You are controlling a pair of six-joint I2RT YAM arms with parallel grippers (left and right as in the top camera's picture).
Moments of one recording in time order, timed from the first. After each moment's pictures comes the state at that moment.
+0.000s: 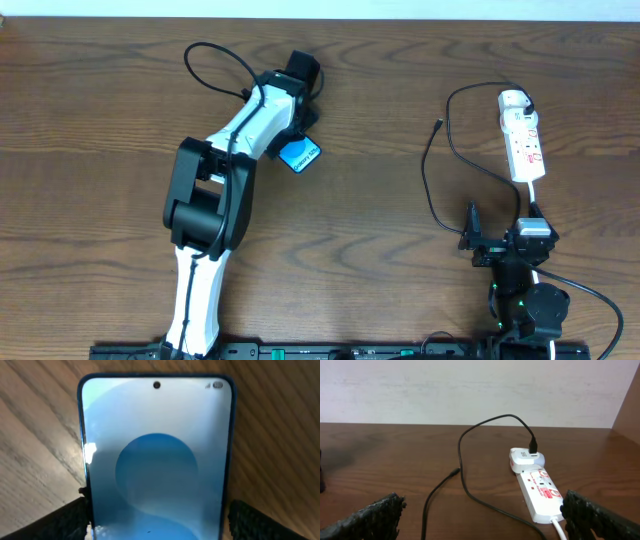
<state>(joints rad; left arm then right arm) -0.37 2.29 1.76 -0.89 -0.16 -1.13 -0.09 0.01 0.01 -0.07 -0.08 -0.01</state>
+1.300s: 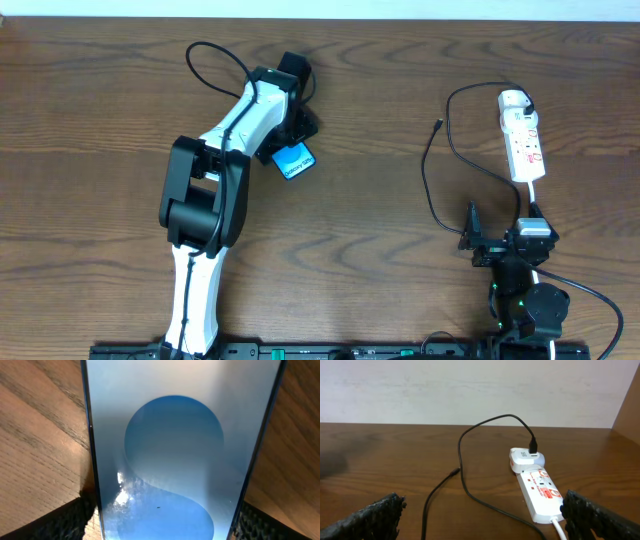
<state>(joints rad) -0.33 2.29 1.79 -1.01 -0.03 -0.95 -0.09 0.01 0.01 -0.07 -0.08 -0.01</state>
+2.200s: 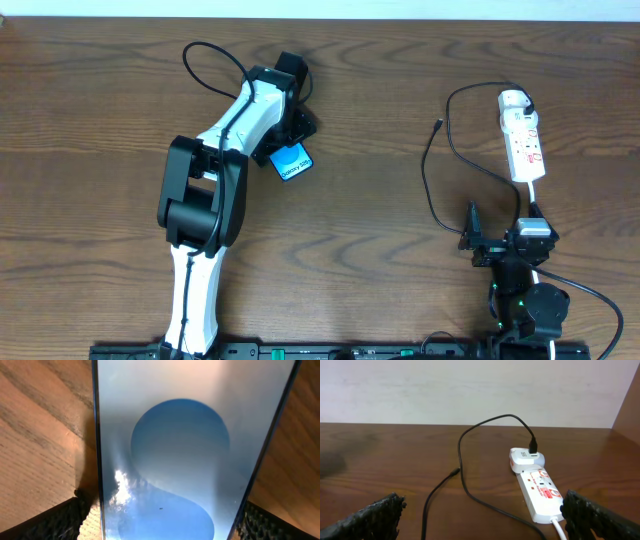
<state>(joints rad) -0.32 2.29 1.79 -1.02 -0.03 -0.96 -0.09 0.01 0.01 -0.07 -0.08 -0.01</state>
